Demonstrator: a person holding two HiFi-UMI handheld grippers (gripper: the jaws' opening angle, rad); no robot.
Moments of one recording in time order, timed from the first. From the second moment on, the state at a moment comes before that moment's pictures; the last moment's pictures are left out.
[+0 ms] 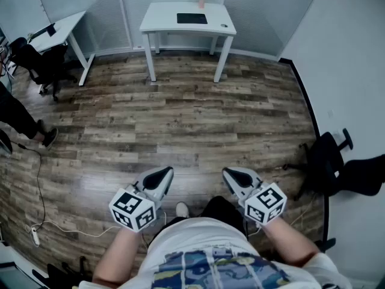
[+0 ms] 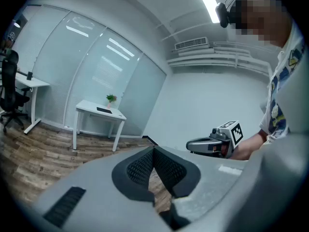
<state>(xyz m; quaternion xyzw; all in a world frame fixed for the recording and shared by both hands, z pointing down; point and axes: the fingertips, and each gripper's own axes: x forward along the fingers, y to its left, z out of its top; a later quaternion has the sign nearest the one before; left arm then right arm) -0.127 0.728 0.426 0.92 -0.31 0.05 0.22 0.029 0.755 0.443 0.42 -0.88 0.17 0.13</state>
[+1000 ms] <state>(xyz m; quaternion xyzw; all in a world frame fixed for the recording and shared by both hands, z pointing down) -0.053 0.497 0.438 0.91 -0.33 0.12 0.20 0.096 0.507 0.461 0.39 -0.89 0.18 0.11</state>
